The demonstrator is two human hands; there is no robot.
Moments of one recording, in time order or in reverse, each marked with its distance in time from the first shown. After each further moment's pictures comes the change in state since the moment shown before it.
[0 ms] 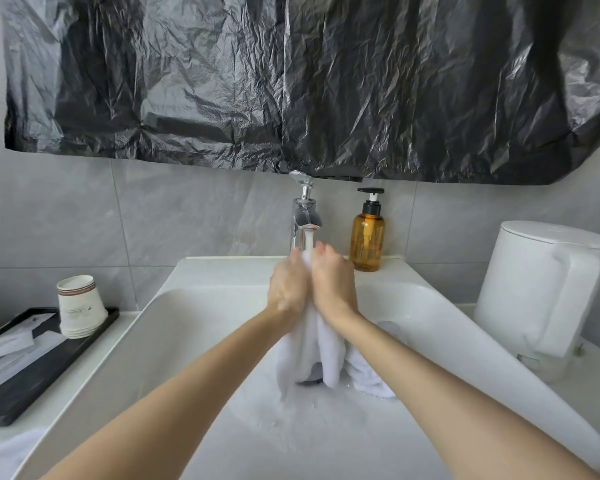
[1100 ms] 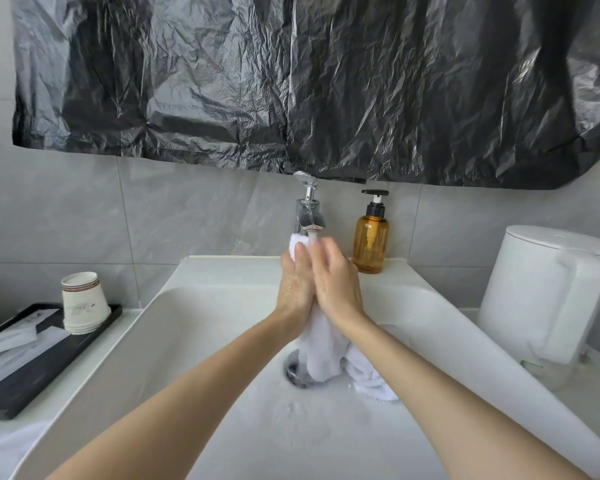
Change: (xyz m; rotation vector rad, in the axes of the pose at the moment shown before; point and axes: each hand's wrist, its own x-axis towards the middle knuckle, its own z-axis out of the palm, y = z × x) left_hand -0.009 -0.009 0.009 -0.374 -0.052 0.052; right_hand -0.006 0.006 -0.003 0.226 0.043 -0.094
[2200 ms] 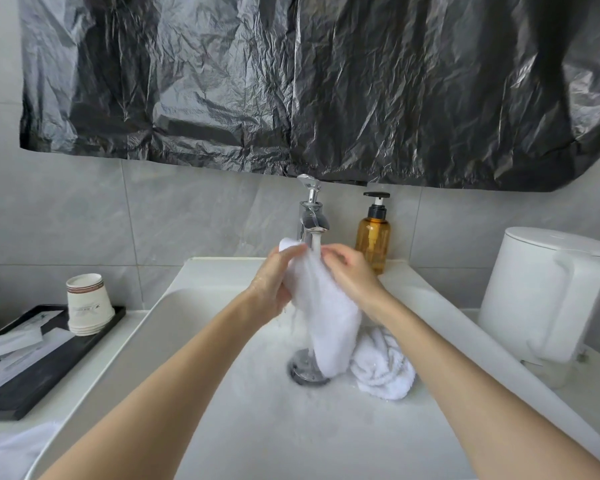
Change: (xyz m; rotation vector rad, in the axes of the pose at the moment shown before) left_hand 0.021 0.016 -0.043 -0.263 -0.263 -0.189; right_hand 0.023 0.013 -0.024 0.139 -0.267 0.186
